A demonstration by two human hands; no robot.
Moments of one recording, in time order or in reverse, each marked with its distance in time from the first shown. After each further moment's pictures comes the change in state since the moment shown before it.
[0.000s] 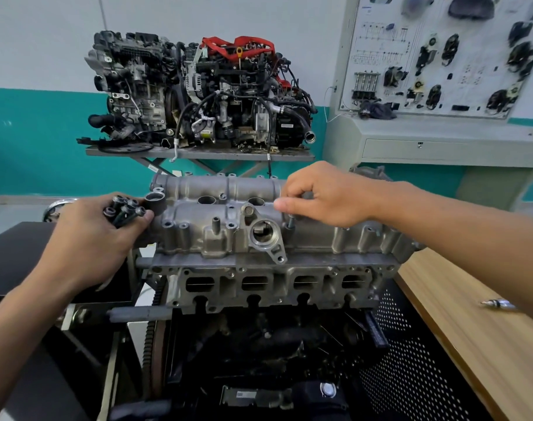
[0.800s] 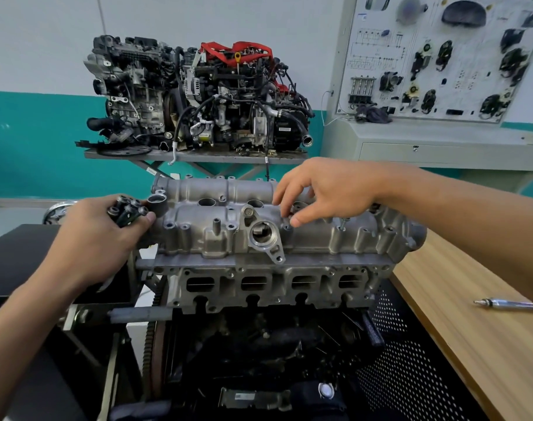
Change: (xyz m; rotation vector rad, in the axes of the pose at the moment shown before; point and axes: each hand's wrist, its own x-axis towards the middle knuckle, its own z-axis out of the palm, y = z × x) left_hand -0.001 0.012 -0.002 0.005 -0.020 -0.083; right_hand 0.006 0.004 -0.026 -0.026 -0.235 -0.015
